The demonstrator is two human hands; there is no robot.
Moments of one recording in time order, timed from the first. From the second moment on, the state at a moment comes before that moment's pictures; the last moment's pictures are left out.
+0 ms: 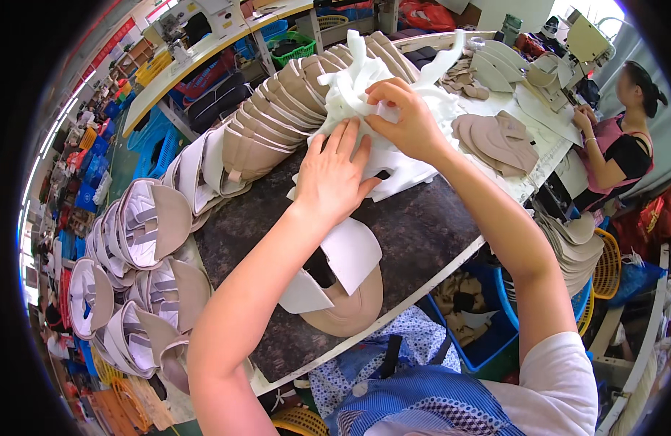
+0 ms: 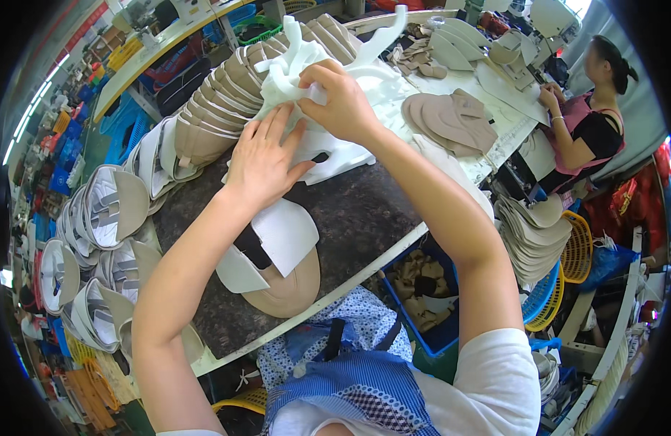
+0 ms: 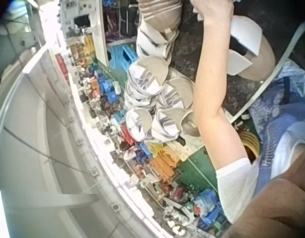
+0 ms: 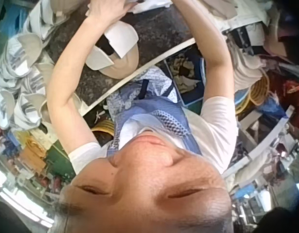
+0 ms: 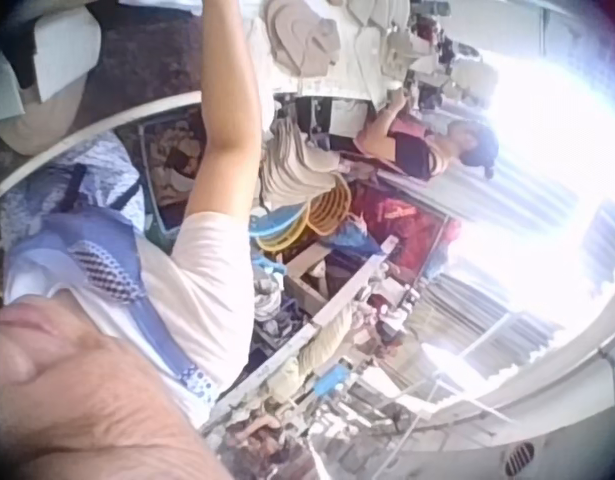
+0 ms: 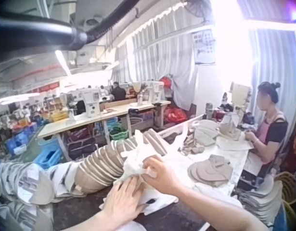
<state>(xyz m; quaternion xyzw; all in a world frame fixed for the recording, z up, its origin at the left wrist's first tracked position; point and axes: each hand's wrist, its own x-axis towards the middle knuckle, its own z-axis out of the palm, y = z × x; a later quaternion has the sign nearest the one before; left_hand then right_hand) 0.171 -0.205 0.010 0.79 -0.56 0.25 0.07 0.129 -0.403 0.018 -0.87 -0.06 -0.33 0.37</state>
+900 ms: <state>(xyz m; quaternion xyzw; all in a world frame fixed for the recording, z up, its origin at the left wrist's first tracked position) 0.094 -0.045 0.027 0.87 -0.37 0.08 0.30 -0.073 -0.400 0.054 -0.72 0.10 -0.09 0.68</state>
